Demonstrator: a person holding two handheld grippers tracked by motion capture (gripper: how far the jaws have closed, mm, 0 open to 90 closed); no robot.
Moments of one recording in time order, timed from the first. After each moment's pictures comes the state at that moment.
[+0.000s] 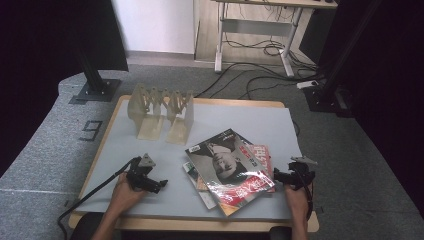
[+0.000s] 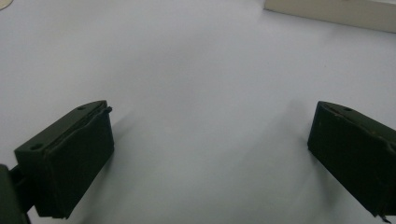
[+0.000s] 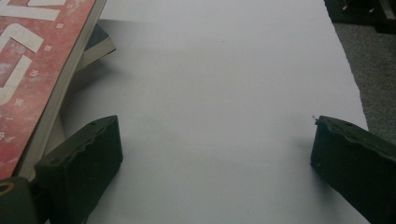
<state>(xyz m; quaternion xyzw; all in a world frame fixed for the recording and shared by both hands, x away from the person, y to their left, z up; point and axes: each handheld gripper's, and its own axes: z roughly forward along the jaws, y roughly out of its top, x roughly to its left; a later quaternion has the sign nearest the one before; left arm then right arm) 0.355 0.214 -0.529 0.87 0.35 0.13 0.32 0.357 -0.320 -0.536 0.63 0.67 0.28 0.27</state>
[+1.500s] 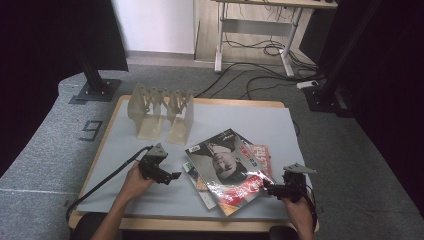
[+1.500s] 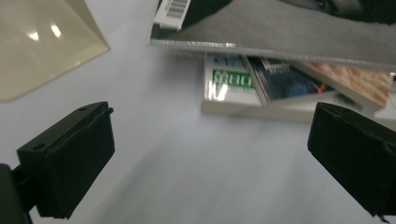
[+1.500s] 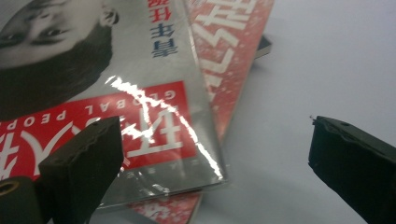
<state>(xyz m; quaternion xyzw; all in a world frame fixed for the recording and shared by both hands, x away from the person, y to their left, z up) 0.383 0.175 -0.497 0.87 0.29 0.08 0.39 0.307 -0.287 -0.501 0.53 0.74 0.36 0.20</state>
